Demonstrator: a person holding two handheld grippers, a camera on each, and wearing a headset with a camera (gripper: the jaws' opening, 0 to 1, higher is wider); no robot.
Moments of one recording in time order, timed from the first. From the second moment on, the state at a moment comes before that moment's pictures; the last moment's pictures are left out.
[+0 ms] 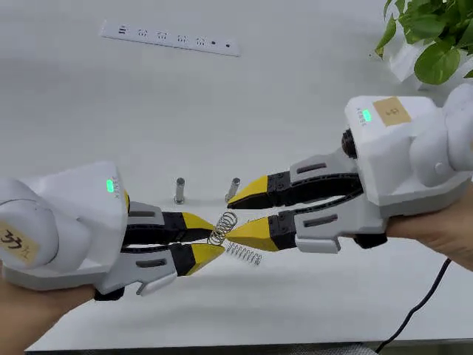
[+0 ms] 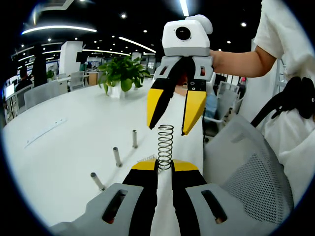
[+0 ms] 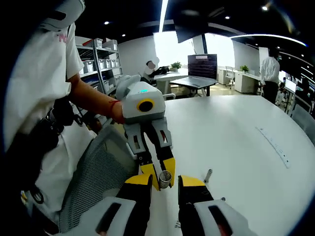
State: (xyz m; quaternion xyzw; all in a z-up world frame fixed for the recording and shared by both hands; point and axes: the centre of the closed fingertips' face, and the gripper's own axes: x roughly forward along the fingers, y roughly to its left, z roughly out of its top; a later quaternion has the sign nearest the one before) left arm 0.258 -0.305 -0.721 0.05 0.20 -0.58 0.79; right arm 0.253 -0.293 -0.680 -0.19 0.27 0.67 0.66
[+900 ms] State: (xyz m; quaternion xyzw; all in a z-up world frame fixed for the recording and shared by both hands) left arm 0.263 -0.308 -0.718 0.05 0.18 -0.58 0.79; right arm 0.250 -0.294 -0.703 -0.40 0.30 0.73 0.47
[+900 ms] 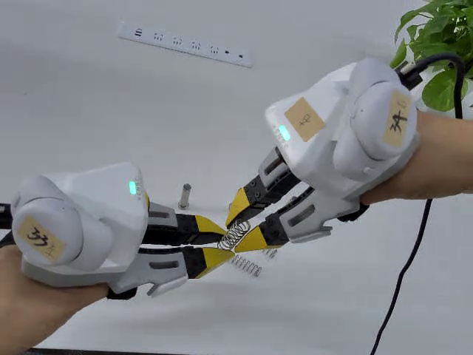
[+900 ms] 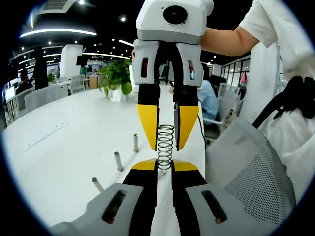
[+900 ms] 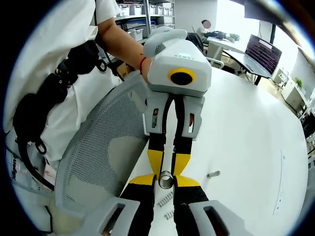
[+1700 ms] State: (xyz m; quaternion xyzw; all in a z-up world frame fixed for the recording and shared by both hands) left arm 0.261 -0.307 -0.720 0.05 0.18 -0.58 0.79; right arm 0.246 -0.291 -0.704 -0.41 0.30 0.73 0.46
